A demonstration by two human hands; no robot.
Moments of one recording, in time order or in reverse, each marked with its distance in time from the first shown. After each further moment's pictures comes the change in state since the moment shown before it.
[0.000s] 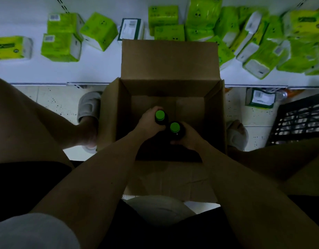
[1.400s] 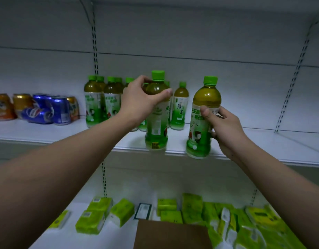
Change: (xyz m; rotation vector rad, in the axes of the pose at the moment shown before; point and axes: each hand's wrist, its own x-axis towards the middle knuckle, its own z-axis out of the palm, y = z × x) left_hand -0.245 0.364 -0.379 -0.231 0.980 0.897; right_hand -0.310 -0.453 -0.173 0.428 0.472 -1.142
